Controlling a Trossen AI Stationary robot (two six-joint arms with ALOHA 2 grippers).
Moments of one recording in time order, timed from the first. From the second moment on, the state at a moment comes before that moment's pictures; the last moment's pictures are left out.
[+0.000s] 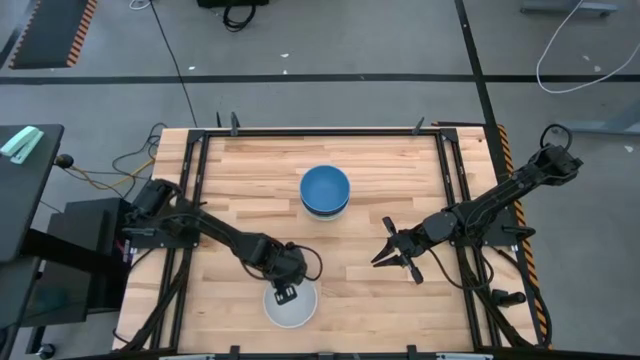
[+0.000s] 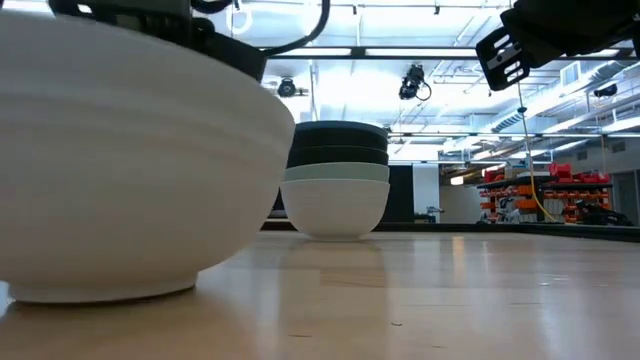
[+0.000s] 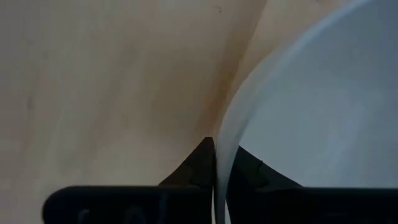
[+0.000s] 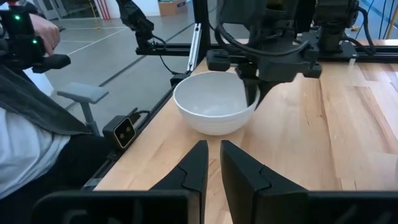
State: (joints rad) left arm -0.40 1.82 1.17 -0.64 0.03 -0.80; right arm 0.43 1.08 0.39 0.41 0.02 0.12
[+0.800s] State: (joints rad) left arm -0.23 1.74 1.18 -0.80 0.04 -0.58; right arm 0.43 1.08 0.39 0.39 0.02 0.11
